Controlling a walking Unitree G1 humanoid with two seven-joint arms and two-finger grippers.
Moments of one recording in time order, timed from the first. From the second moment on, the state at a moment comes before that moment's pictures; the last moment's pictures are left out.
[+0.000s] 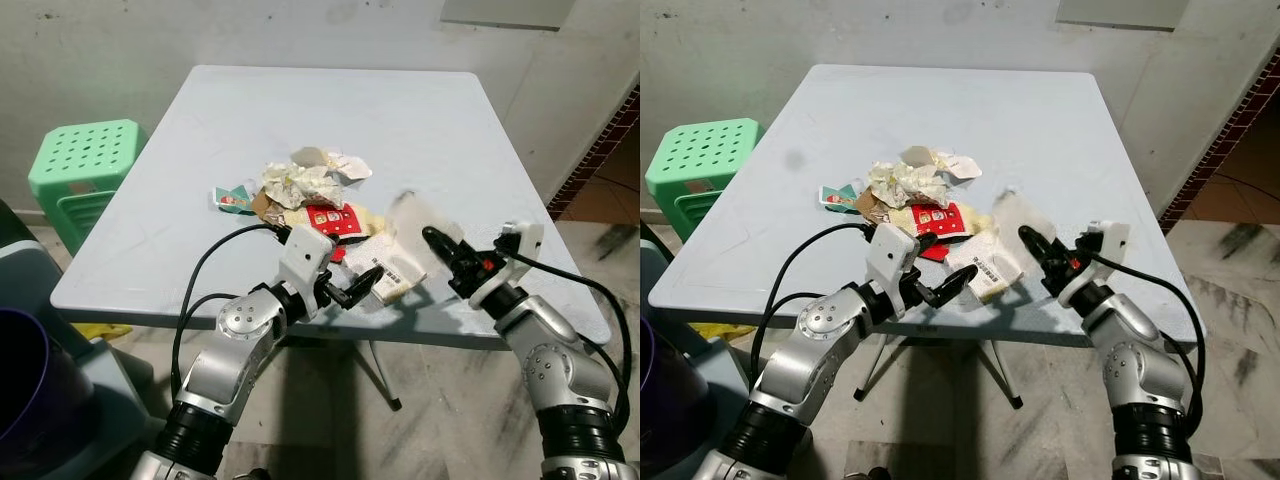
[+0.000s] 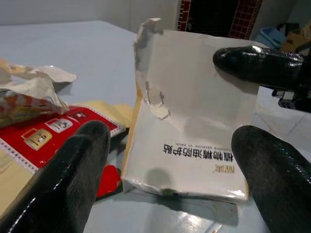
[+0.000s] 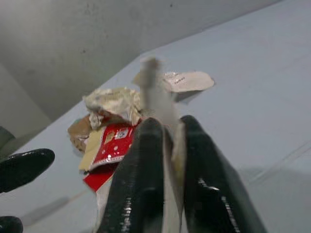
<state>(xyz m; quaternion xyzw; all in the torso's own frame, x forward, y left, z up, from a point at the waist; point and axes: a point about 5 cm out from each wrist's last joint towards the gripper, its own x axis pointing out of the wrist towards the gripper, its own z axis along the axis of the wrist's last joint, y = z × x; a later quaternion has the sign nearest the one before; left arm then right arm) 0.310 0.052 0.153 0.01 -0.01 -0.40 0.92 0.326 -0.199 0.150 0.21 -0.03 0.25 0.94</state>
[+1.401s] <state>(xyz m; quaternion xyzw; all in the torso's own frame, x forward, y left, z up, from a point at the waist) 0.355 0.109 0.234 0.02 -0.12 -0.42 0.90 0.338 -0.182 0.231 0.16 -0.13 0.36 0.91</state>
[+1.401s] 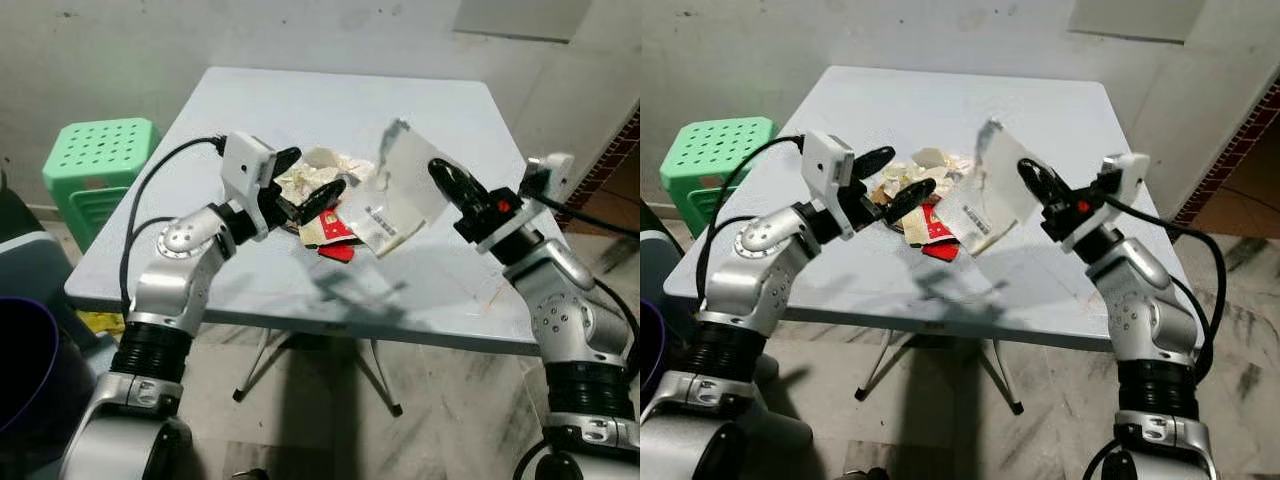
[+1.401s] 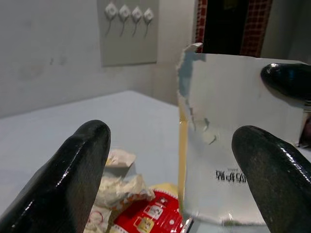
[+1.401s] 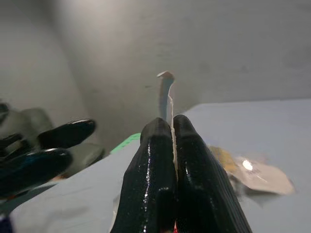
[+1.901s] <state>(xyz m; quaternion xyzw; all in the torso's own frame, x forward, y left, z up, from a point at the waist) 0.353 0.113 0.252 0.02 -0.13 -0.48 0.87 0.325 -0.173 0.260 0.15 -0.14 0.47 0.86</state>
